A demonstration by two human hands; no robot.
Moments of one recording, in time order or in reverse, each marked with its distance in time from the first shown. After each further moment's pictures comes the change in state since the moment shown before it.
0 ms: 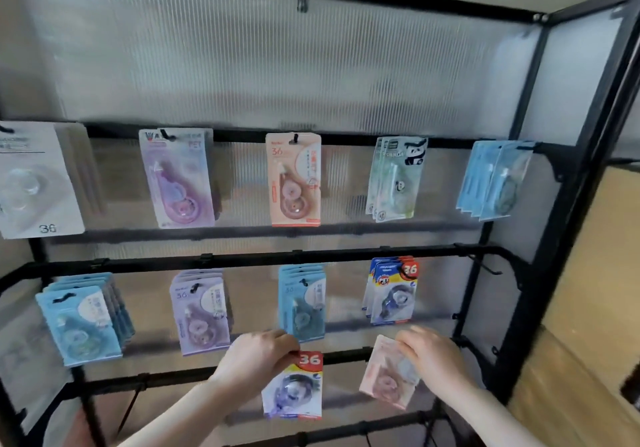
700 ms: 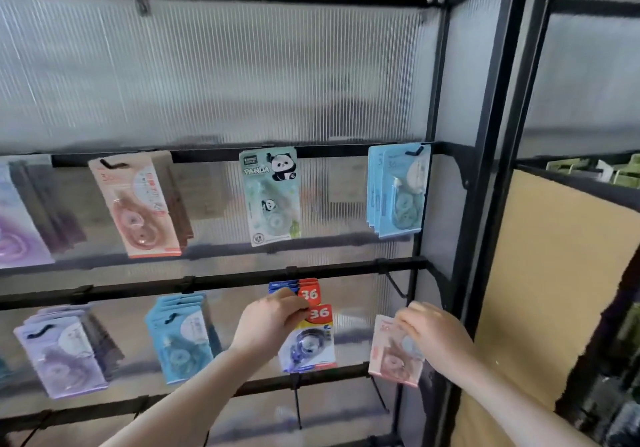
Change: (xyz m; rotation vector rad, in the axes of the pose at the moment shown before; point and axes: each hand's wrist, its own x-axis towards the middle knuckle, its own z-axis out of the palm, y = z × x) left_hand 0.219 0.159 0.047 -0.099 0.105 -0.176; right_hand 0.034 0.229 -0.083 0.032 0.077 -0.129
